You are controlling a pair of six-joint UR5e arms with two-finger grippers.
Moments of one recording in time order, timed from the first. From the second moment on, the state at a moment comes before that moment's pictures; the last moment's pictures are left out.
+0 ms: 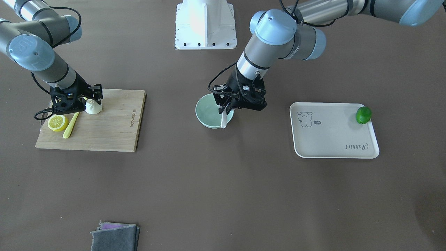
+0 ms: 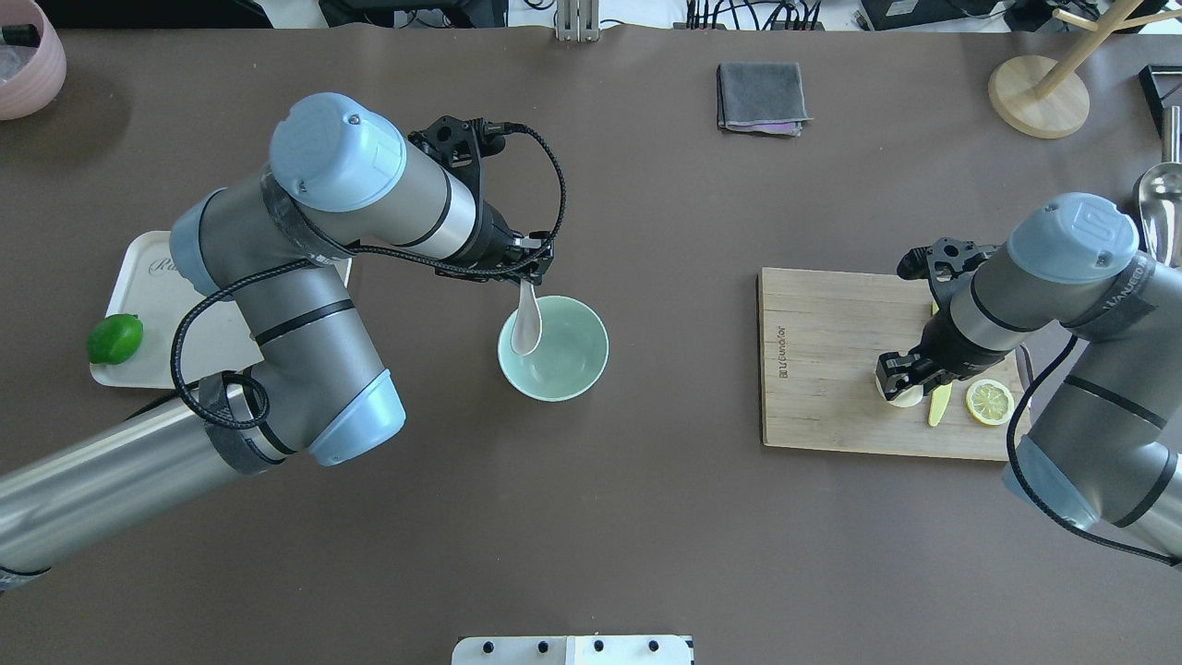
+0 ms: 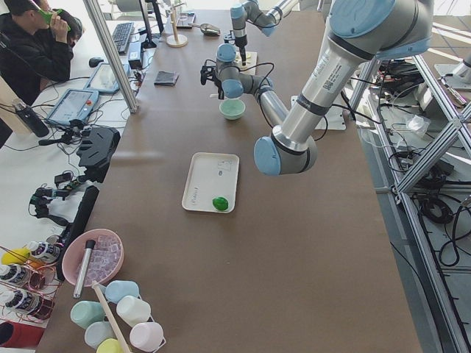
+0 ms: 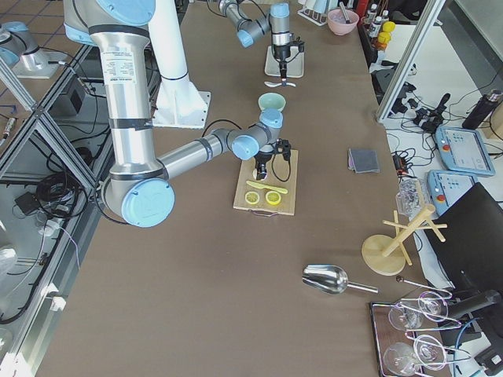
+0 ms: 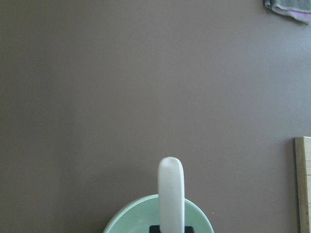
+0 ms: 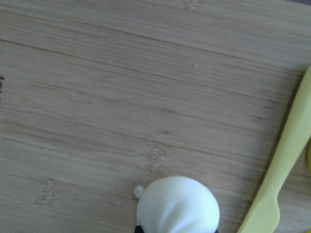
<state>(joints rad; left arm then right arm) -0.64 -2.26 -1.62 -1.95 -1.99 -1.26 0.74 -1.47 1.83 -1.37 2.17 0.81</state>
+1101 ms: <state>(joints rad) -0.62 -2.27 -1.50 -2.11 -1.93 -1.25 0.81 -1.33 1.91 -1.47 2.25 0.87</state>
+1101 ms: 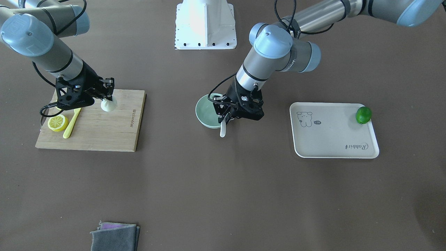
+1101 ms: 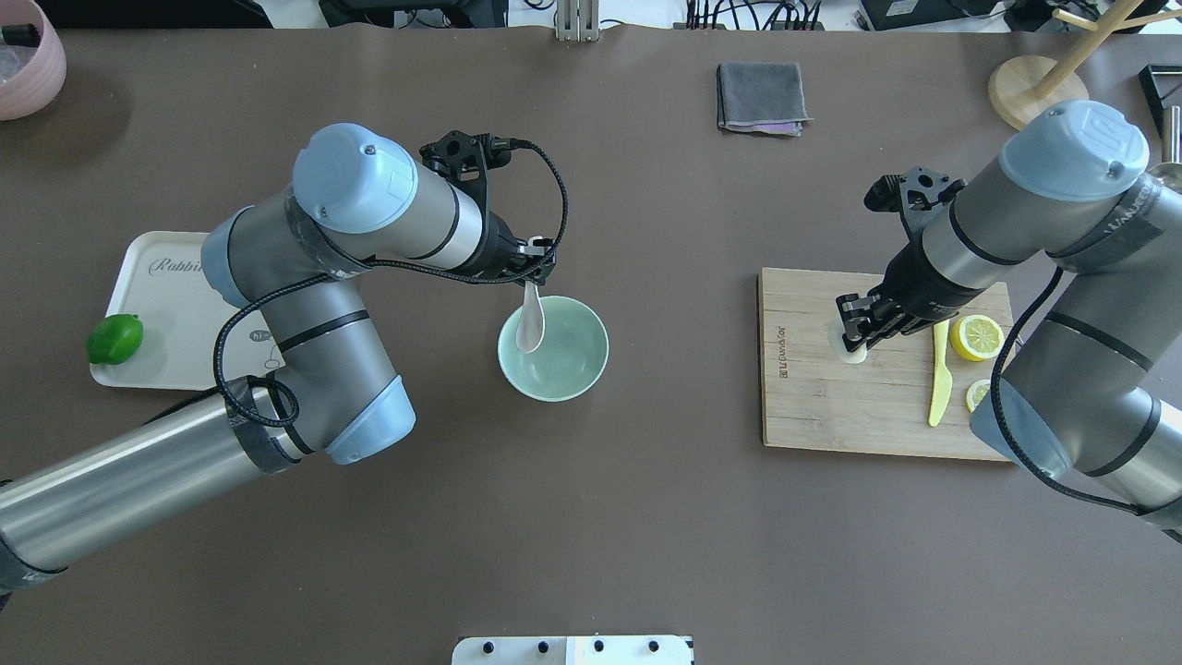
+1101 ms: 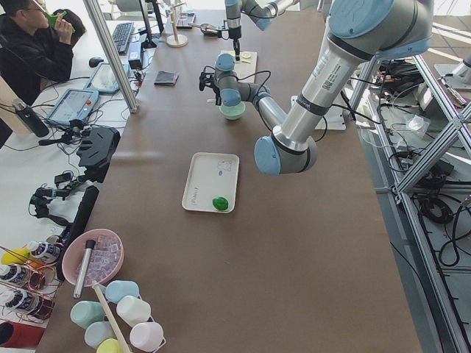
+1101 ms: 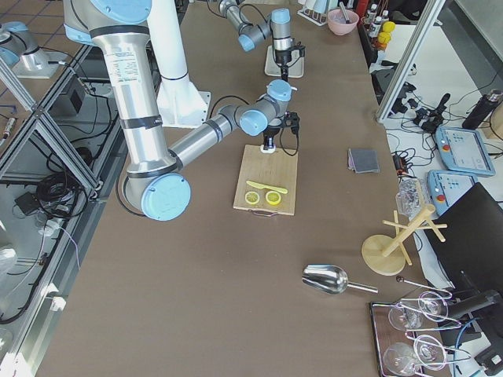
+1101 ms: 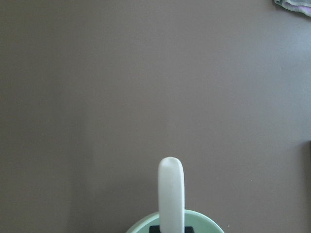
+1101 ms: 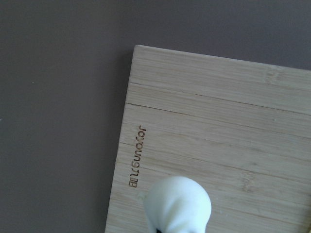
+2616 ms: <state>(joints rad) -0.72 -2.19 -1.63 -2.00 -2.04 -1.12 0.69 -1.09 1.90 -1.48 2.16 1.11</state>
